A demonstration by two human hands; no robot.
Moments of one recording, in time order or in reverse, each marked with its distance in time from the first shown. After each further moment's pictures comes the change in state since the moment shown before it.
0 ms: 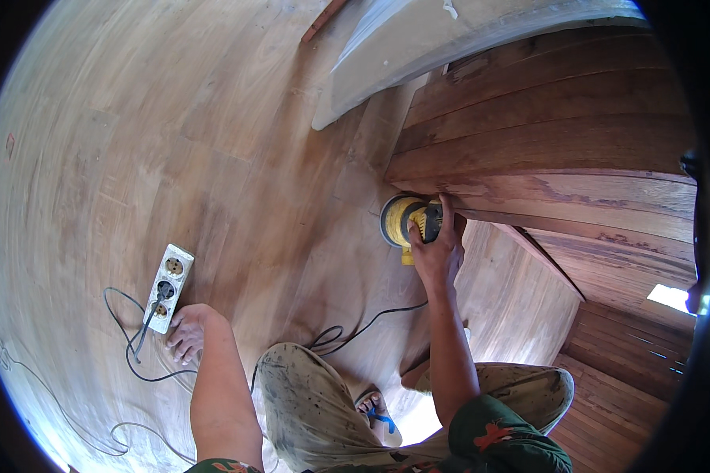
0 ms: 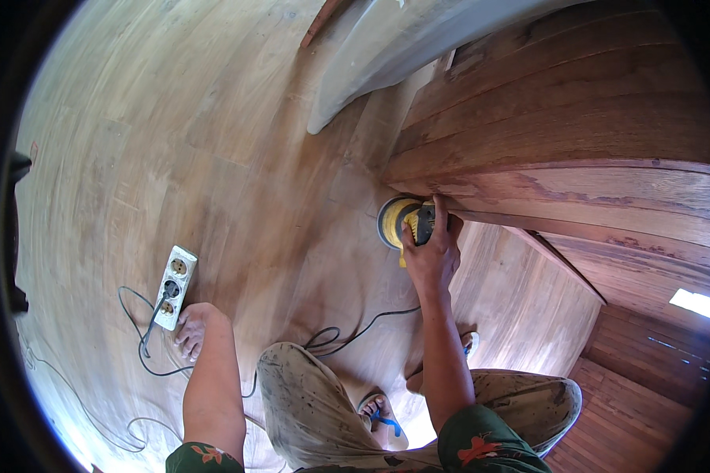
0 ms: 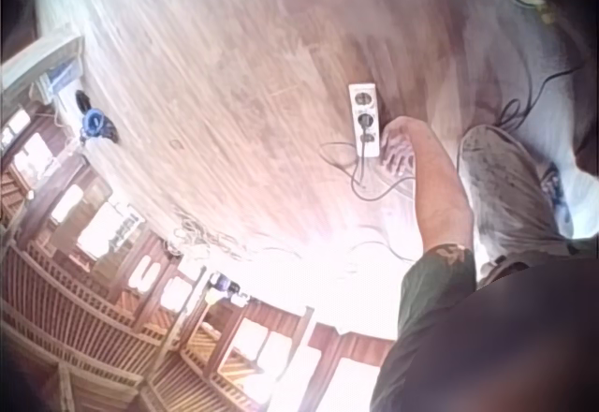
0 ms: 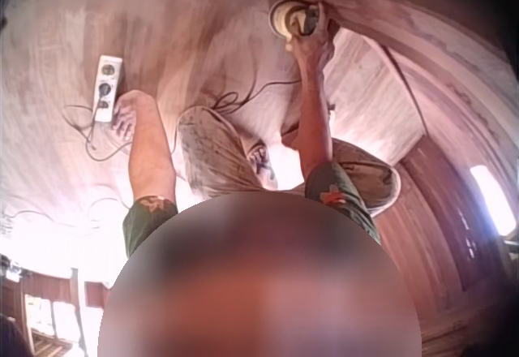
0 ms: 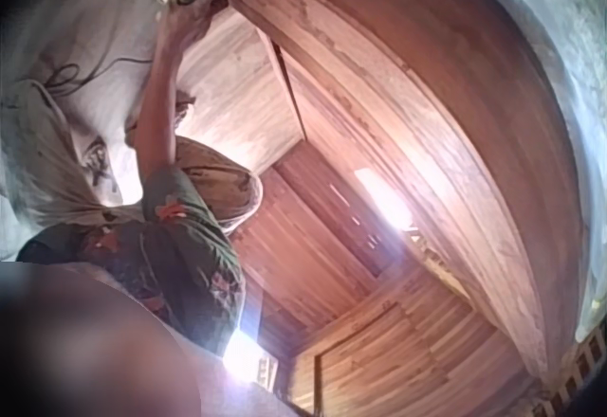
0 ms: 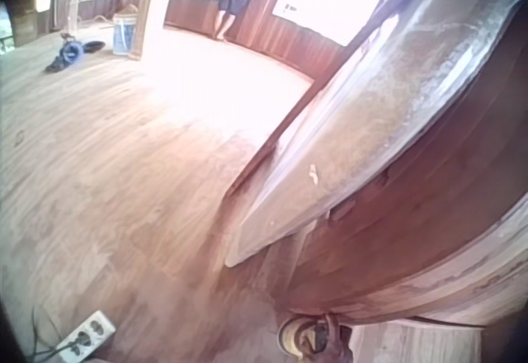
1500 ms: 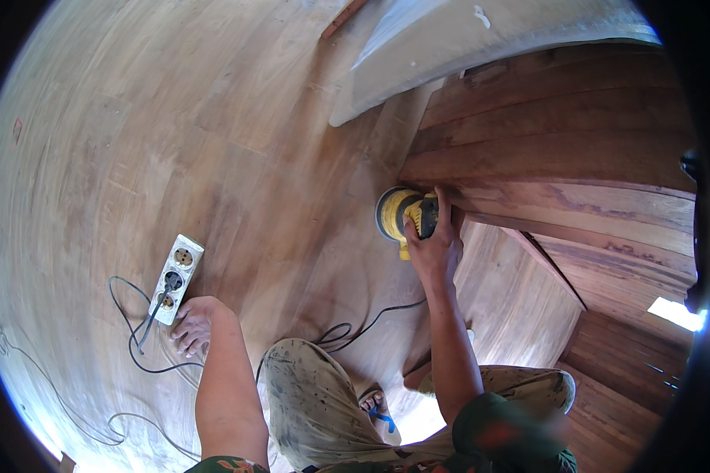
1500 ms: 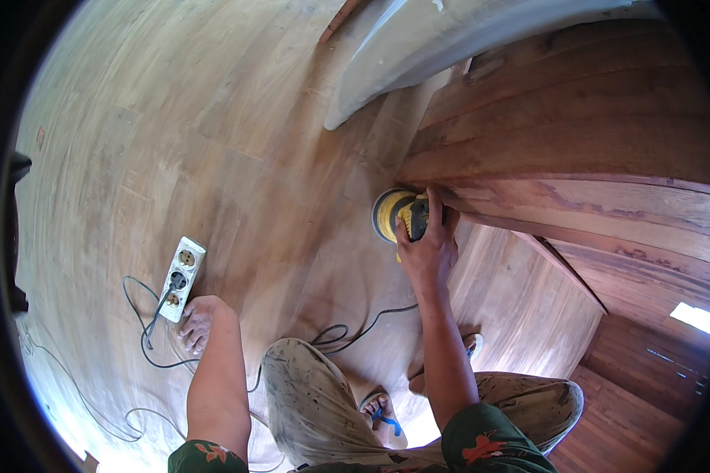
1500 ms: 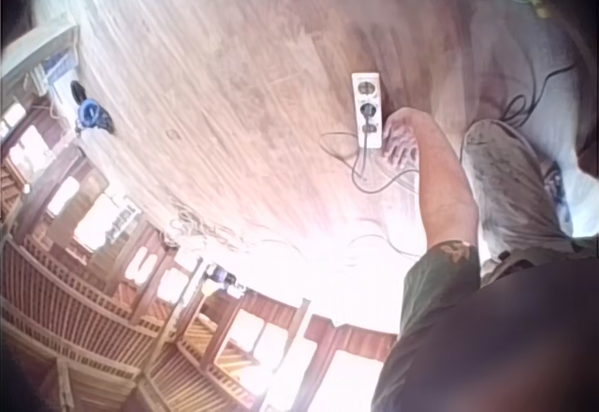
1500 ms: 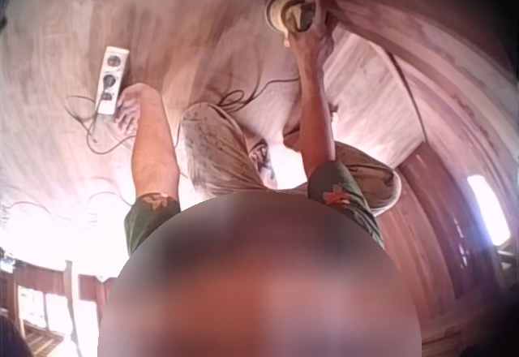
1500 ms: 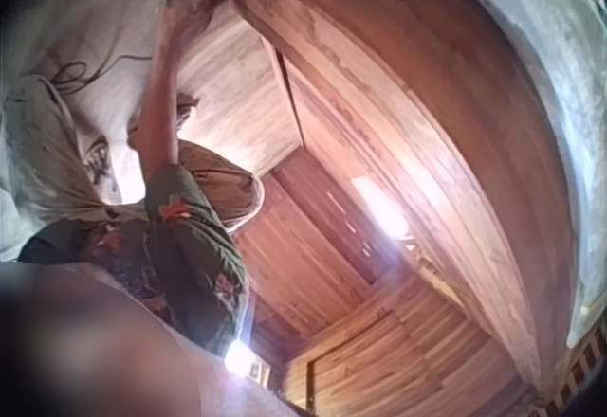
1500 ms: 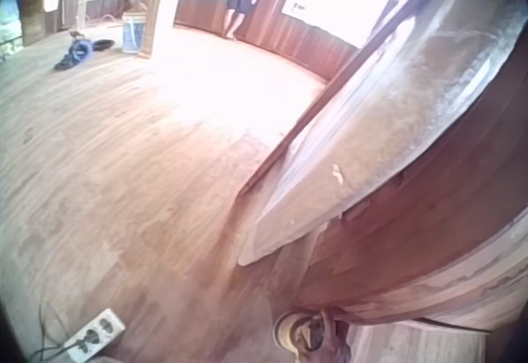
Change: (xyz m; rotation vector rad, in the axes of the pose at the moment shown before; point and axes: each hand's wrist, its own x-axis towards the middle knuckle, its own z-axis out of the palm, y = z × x) left_hand -0.018 0.020 -0.044 0.012 0.000 -0.069; right_hand 0.000 -0.028 0.007 0.017 0.006 -0.105
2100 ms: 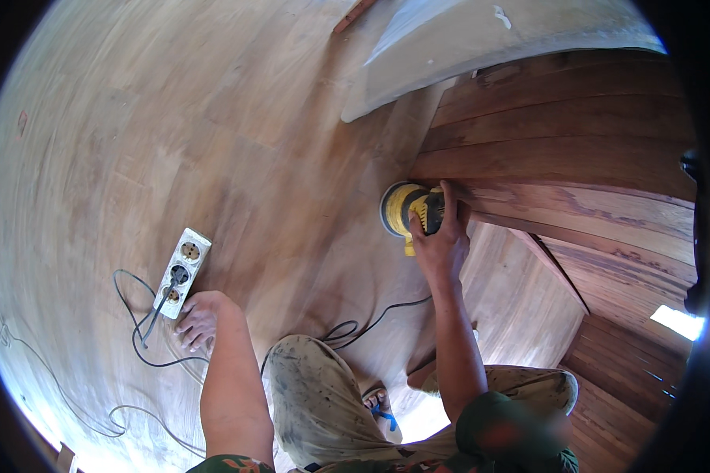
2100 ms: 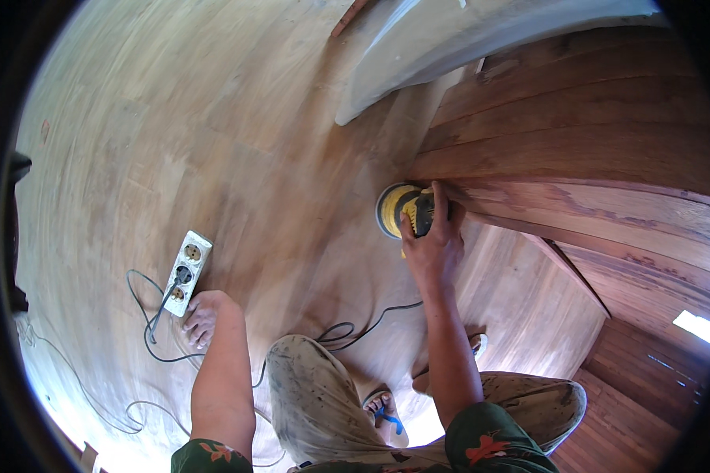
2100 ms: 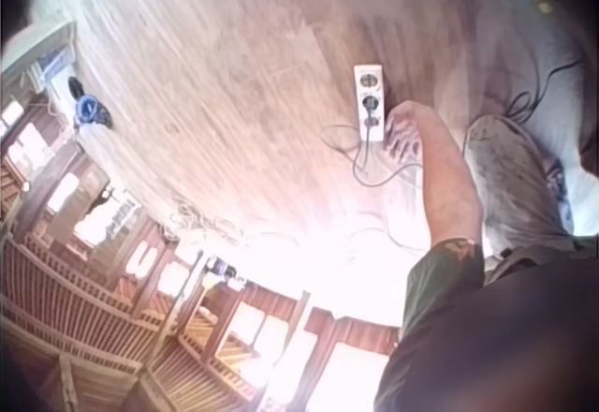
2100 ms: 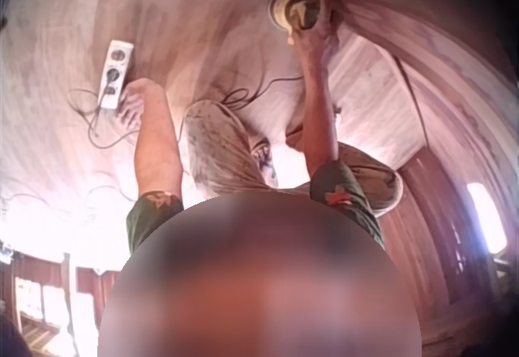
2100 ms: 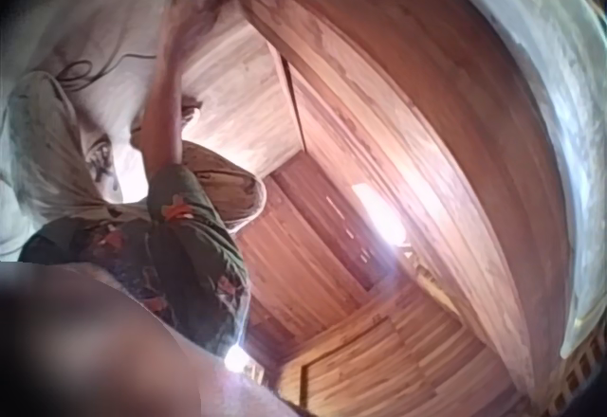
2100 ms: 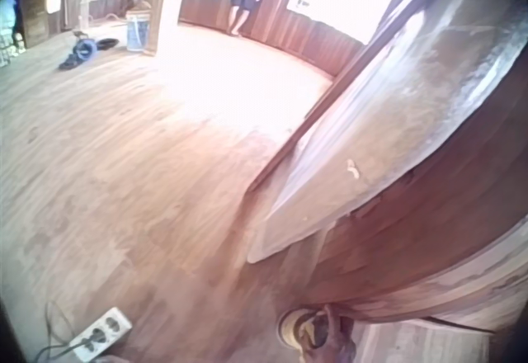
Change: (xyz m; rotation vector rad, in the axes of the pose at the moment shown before) left_hand -0.003 0.003 -0.009 0.013 0.018 -0.023; right_hand 0.001 -0.010 -0.004 0.011 -0.002 -0.041
